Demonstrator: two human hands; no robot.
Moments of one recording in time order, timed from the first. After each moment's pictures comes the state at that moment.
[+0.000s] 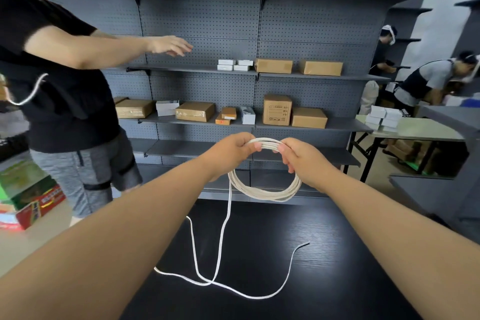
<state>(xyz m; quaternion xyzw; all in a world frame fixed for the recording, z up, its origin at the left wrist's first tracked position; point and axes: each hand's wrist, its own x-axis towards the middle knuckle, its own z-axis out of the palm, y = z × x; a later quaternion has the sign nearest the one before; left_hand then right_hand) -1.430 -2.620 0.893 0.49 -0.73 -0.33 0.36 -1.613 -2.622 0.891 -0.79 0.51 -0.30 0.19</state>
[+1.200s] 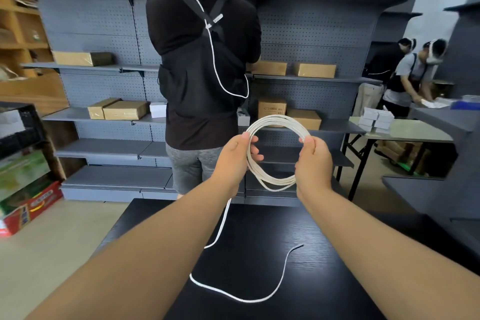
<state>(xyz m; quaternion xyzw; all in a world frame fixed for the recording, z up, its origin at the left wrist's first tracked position) -1.472 -2.620 0.873 0.42 -0.49 -0.46 0.61 -1.603 -2.628 0.871 -0.46 0.55 -0.66 0.24</state>
